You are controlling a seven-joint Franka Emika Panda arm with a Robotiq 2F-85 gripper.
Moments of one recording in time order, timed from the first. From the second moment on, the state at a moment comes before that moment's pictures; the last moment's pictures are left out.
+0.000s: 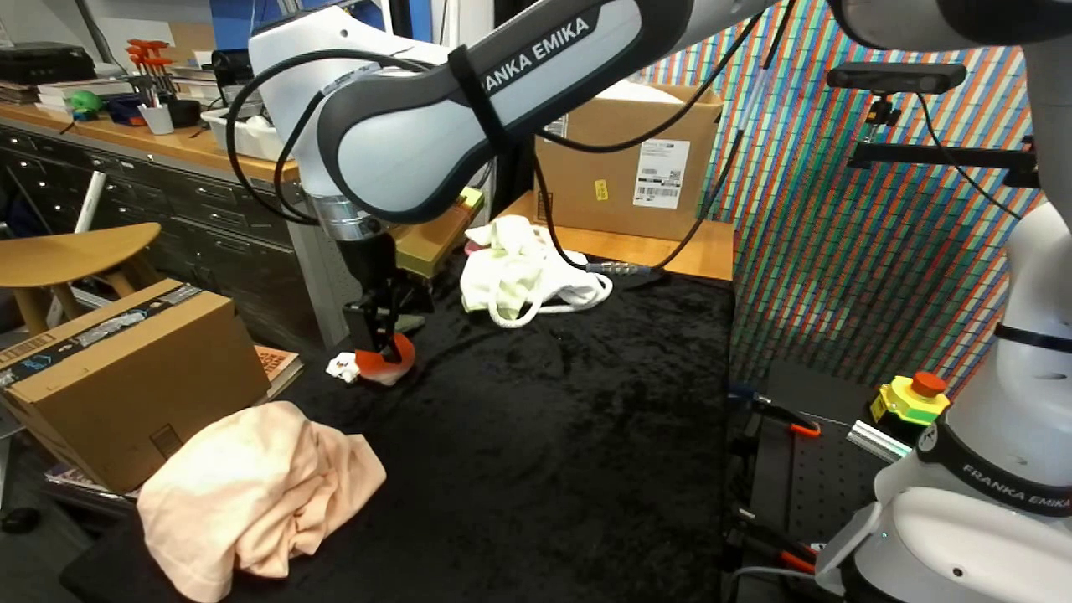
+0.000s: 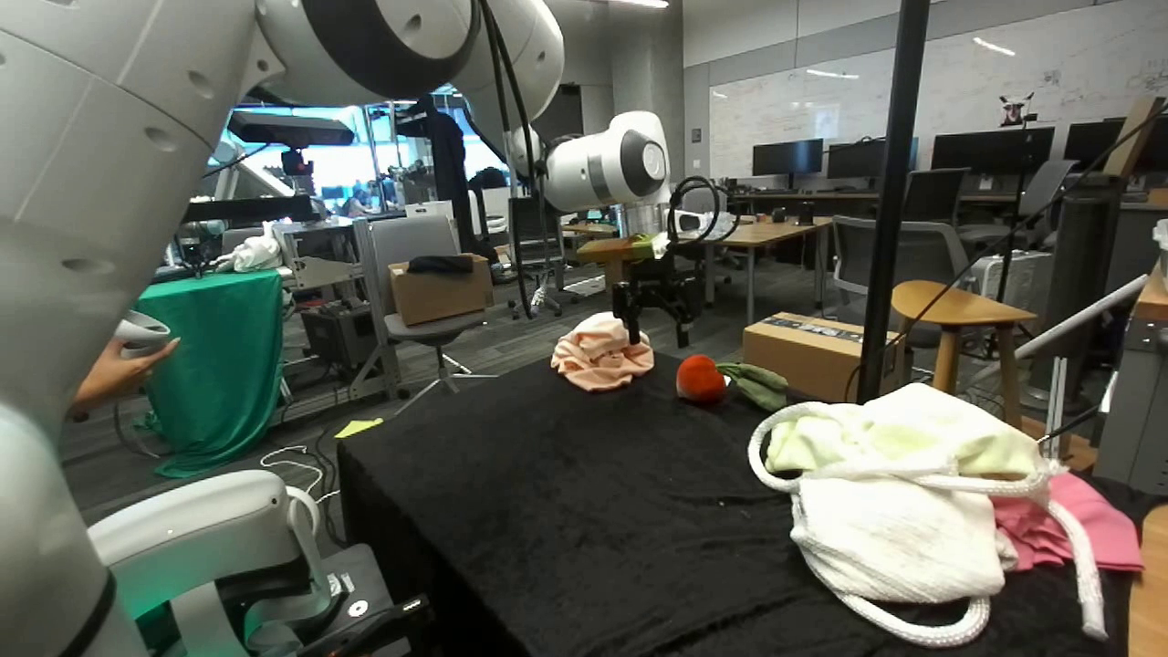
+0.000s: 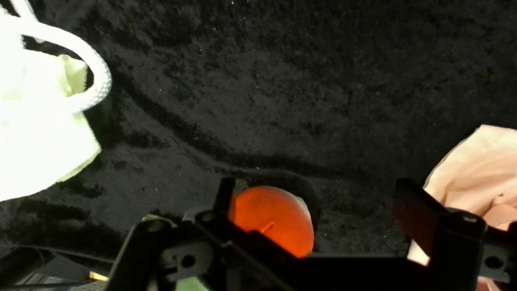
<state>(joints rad) 0.28 0.60 0.13 -1.47 -0.25 1.97 0.23</state>
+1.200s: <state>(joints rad) 0.28 0.78 0.12 -1.24 -0.24 1.97 0.12</state>
